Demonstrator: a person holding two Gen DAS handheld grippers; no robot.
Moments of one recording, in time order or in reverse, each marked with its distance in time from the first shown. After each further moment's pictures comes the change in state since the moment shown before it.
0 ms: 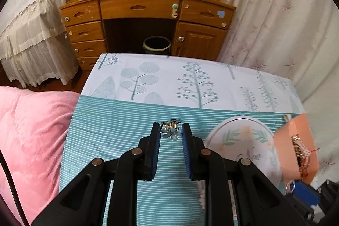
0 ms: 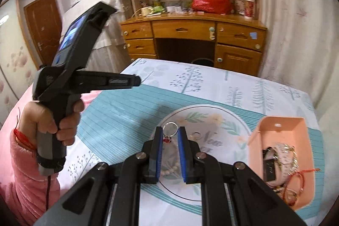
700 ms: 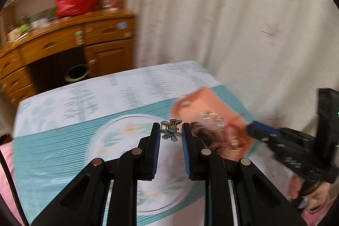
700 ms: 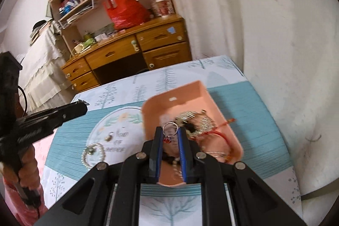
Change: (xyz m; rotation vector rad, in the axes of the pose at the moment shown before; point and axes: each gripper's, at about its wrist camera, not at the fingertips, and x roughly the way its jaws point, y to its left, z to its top) left arm -0.050 -0.158 -0.042 0.368 -0.087 -0.433; right arm -0.072 -0.140 -0.068 0.412 -0.096 -0.237
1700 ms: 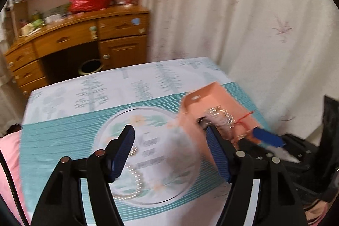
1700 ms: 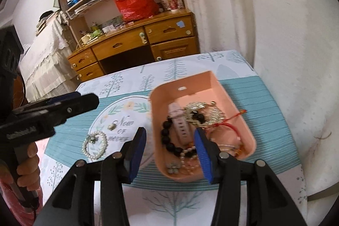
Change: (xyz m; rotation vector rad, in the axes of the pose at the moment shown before) left arm -0.008 0.006 -0.013 -0.063 0.029 0.159; right arm 0.007 0.022 -0.015 -0.073 0.027 0.043
